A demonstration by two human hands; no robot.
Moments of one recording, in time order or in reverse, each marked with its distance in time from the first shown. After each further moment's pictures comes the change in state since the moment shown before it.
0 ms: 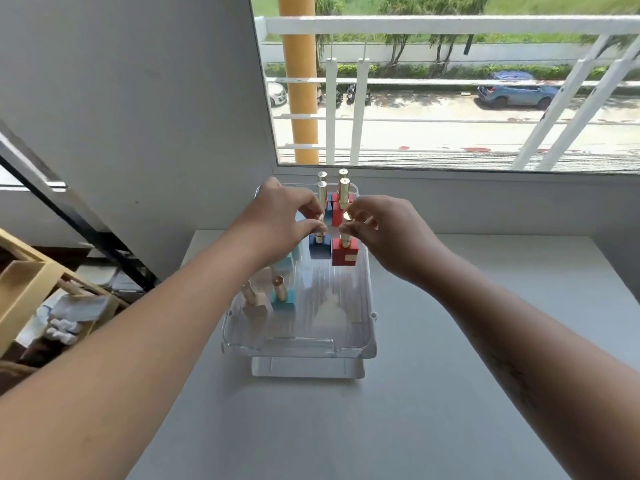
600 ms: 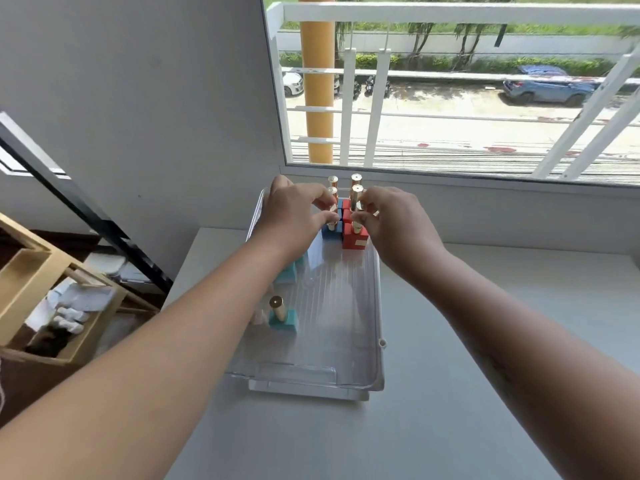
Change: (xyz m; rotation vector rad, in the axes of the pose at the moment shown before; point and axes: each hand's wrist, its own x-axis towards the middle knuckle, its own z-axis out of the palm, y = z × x) left_hand 0.045 -0.014 0.036 -0.098 0.179 -0.153; right_hand 0.048 0.020 0.019 -0.101 0.040 0.082
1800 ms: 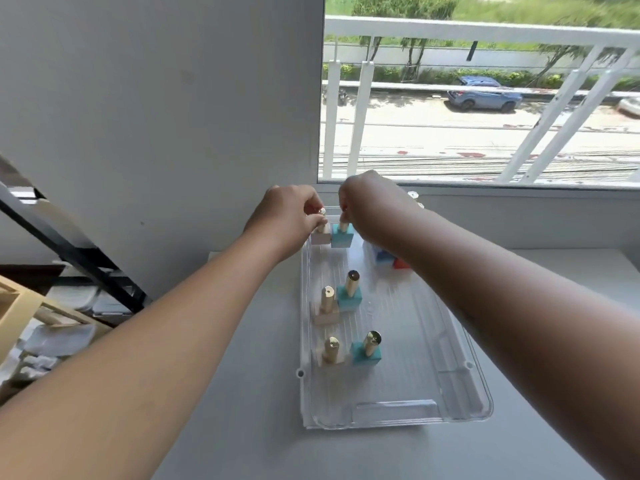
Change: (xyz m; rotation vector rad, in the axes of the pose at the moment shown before) left_hand 0.052 -0.083 -0.064 0.016 -0.161 0.102; right_hand 0.090 -0.097 0.056 -0.449 -0.249 0.139
